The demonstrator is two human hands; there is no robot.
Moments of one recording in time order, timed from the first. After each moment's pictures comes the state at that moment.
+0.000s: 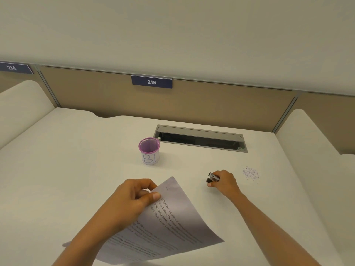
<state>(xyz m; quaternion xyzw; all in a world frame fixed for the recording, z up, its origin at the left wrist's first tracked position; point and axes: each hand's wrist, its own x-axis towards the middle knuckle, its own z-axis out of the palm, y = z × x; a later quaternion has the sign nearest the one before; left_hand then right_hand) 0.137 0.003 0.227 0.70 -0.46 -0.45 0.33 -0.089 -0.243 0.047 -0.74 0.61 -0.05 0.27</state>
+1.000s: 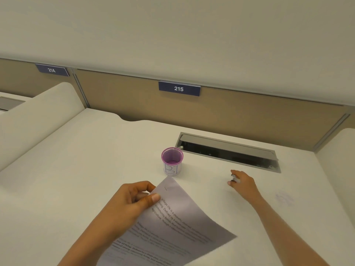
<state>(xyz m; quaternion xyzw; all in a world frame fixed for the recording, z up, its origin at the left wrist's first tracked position) 0.192 -0.005 0.228 0.68 -0.37 -0.46 0.45 -0.048 -0.298 0.053 -0.73 0.57 -0.12 0.35</state>
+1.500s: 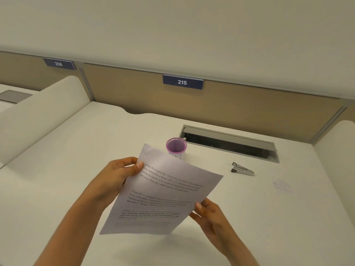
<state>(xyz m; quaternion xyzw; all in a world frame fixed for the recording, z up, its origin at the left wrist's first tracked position) 0.242 0.008 0.214 0.64 -0.24 -0.51 0.53 -0.013 -0.083 0.087 -0.46 0.27 -0.26 0.80</state>
